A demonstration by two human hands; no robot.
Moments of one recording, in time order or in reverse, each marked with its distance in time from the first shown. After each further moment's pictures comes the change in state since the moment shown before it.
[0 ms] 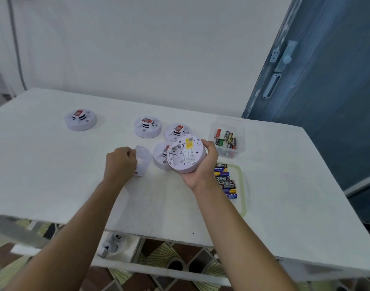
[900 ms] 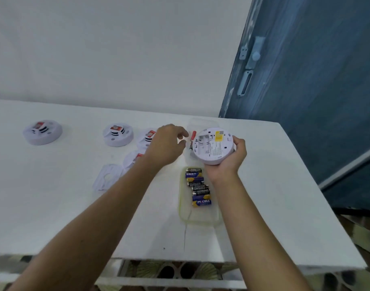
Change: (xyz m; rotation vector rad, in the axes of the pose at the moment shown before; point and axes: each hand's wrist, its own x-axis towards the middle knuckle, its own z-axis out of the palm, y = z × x) left_hand 0.002 0.175 0.068 -0.012 -0.203 0.579; right_hand -0.005 -0.110 -0.056 0.124 0.174 -0.390
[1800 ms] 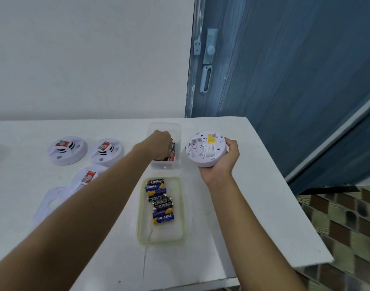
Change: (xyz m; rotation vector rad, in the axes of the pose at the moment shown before) left_hand 0.093 0.029 0.082 0.375 -0.514 0.022; right_hand 0.037 -0.072 -0.048 -0.022 0.101 0.000
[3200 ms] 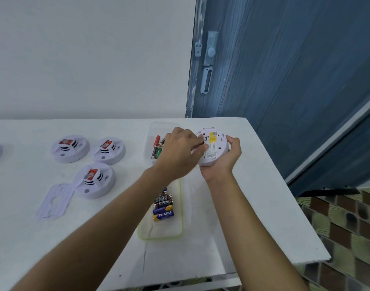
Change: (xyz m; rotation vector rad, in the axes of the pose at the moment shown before) left_hand -0.067 0.073 0.005 -0.327 0.550 0.229; right_hand -0.018 -0.007 0.012 0.048 -0.057 0.022
